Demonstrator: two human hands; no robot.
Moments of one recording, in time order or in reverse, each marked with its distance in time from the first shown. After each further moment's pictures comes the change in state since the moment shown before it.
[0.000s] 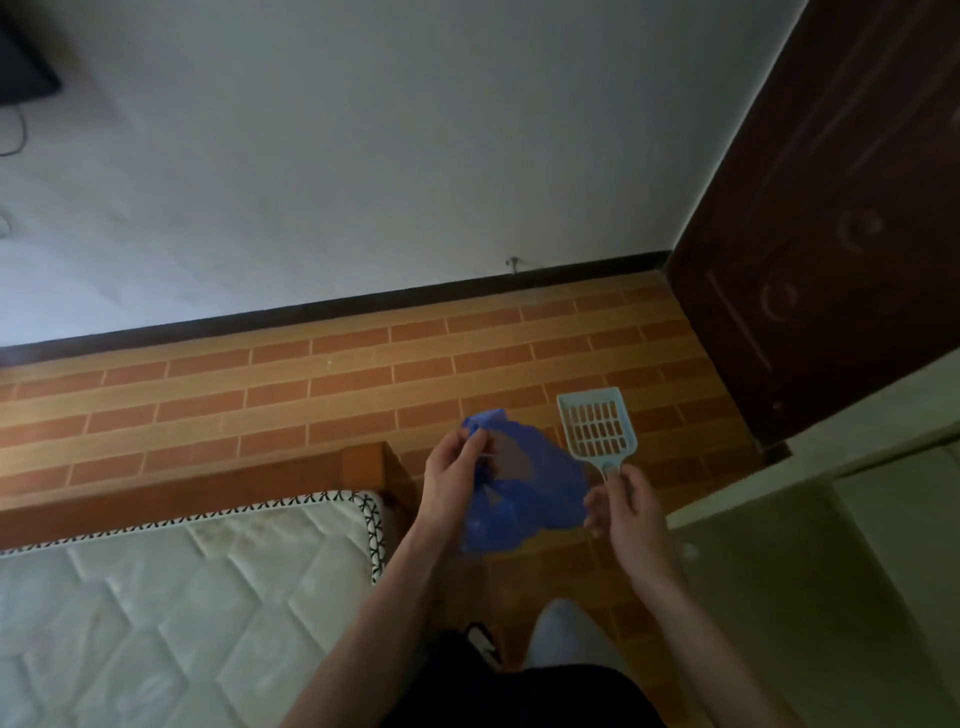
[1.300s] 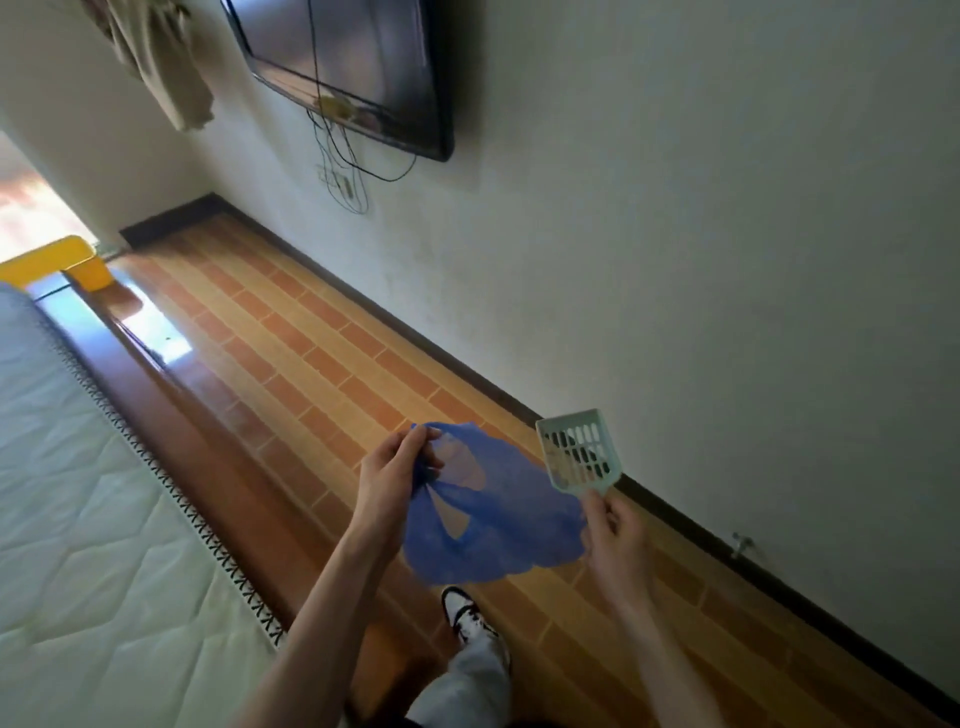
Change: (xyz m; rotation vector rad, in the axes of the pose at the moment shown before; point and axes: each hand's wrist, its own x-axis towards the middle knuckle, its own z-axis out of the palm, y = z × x) left_hand 0.339 0.234 -0.192 -0.352 0.855 0.277; right_hand 0.421 -0.281 0.361 -0.395 -0.681 -0.367
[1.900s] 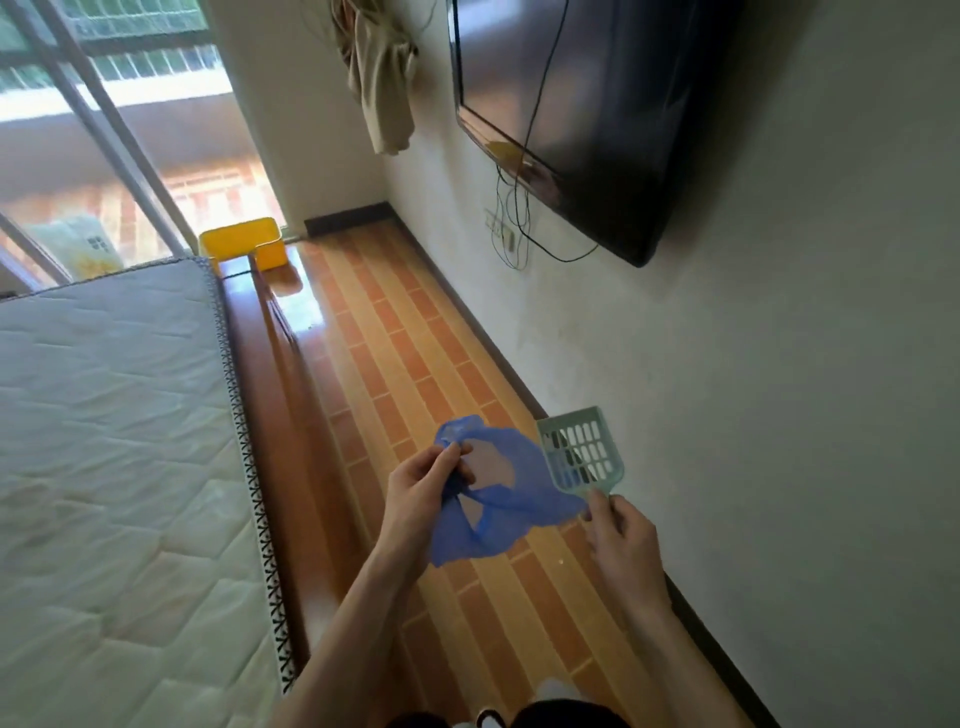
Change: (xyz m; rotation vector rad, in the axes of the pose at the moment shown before) left_hand 0.199 0.101 -0.070 -0.157 0.285 0.115; right_hand 0.226 -0.154 0.197 -0.096 -0.364 -0.183
